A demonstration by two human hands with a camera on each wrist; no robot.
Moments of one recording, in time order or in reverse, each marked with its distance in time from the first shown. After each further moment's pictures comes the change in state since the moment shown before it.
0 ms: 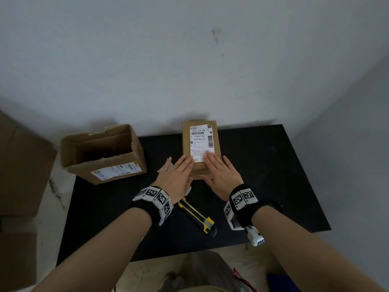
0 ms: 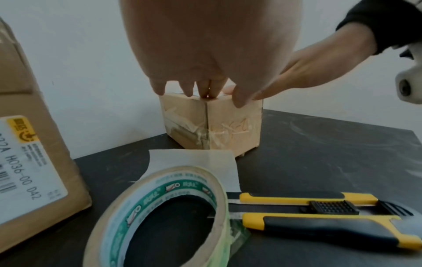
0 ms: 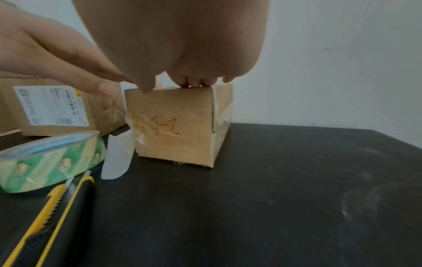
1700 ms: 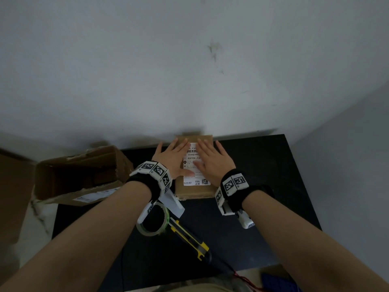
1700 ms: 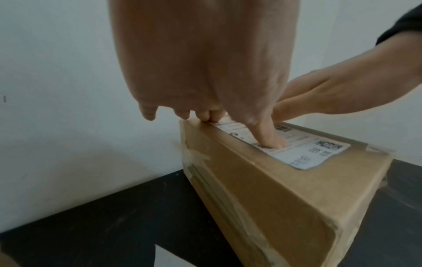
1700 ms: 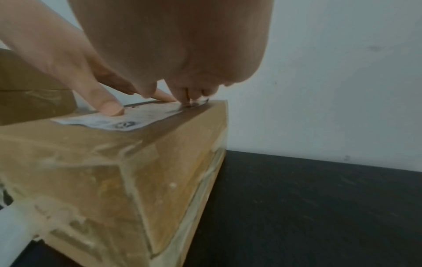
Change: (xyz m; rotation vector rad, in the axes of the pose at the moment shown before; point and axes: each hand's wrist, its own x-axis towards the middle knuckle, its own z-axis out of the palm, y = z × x) left_hand 0.117 -0.043 -0.053 -0.093 -0.274 -0.053; right_hand 0.096 0.034 -0.049 -0.049 -0.072 -0.027
